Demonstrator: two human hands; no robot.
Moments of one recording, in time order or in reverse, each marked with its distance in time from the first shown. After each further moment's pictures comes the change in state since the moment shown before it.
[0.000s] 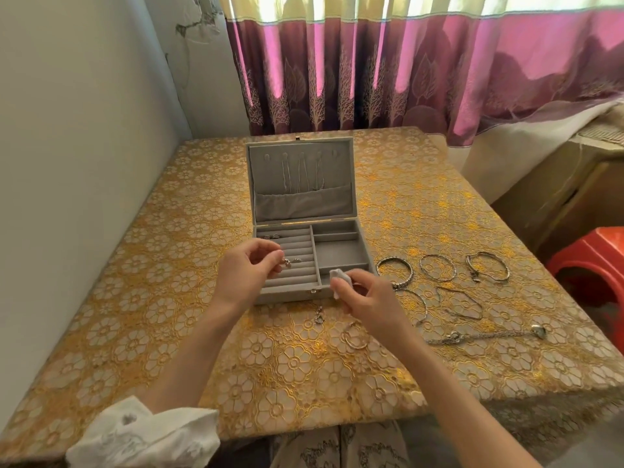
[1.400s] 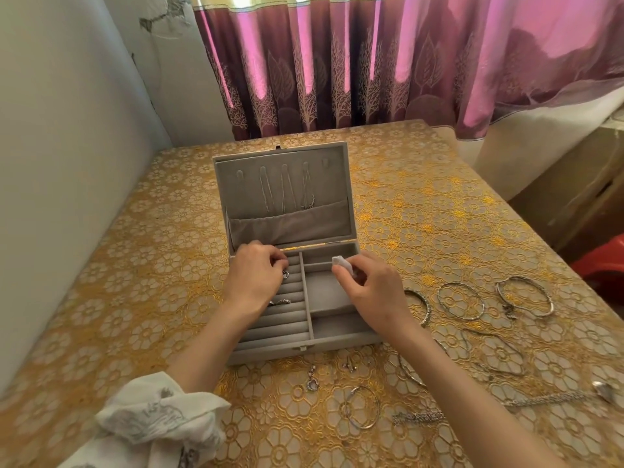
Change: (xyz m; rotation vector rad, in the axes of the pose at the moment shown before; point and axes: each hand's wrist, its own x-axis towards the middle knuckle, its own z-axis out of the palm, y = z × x) left_hand 0.107 -0.034 0.054 0.695 0.014 0.091; right_hand 0.098 0.039 -0.019 -0.384 0.258 -0.179
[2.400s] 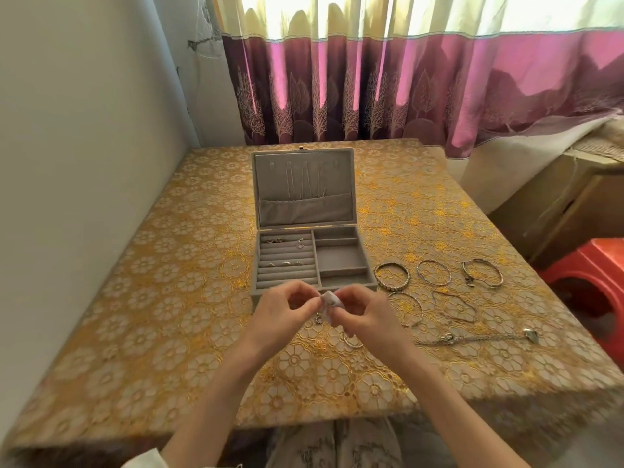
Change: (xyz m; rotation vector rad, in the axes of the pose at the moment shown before) left_hand -0.157 0.025 -0.054 -0.577 -0.236 0.008; right_hand -0.110 -0.066 -0.032 0.426 -0.320 0.223
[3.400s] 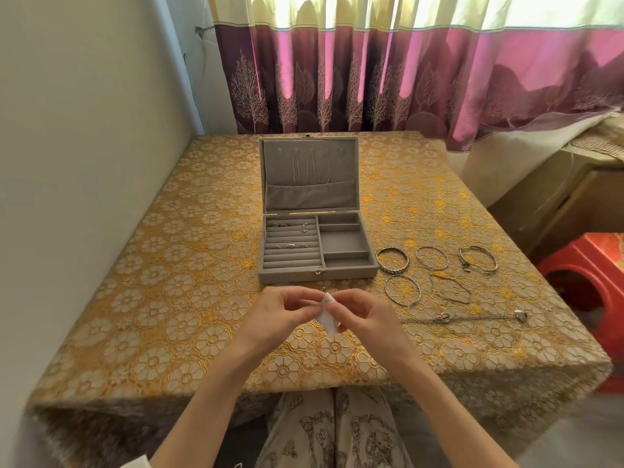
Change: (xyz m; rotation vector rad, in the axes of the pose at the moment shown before) left_hand -0.041 0.006 -0.010 -0.216 -0.133 -0.118; right_hand -0.040 -0.009 0.013 0.017 -0.013 0.002
